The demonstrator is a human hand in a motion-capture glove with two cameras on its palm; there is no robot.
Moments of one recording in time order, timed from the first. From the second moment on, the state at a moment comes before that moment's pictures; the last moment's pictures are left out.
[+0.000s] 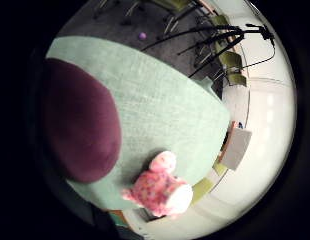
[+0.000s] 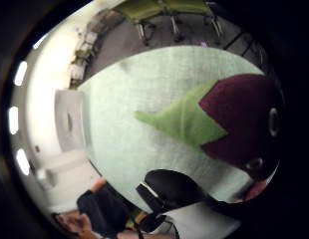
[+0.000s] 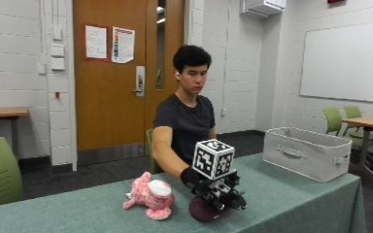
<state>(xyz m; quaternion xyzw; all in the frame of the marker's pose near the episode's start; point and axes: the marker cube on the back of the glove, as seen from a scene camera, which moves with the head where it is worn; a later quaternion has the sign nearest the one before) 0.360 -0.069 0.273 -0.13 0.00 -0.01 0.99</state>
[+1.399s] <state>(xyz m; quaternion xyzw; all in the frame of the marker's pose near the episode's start) 0.302 -0.095 0.202 -0.11 0.01 0.07 0.99</state>
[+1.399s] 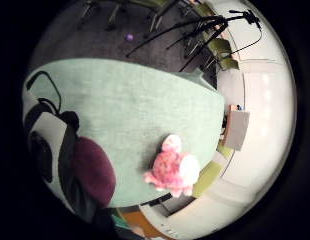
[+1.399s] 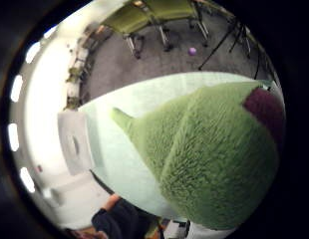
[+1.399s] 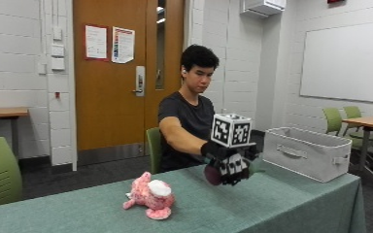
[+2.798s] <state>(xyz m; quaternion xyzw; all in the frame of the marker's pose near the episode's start) -0.316 -0.118 -0.002 -0.05 -0.04 -0.20 0.98</state>
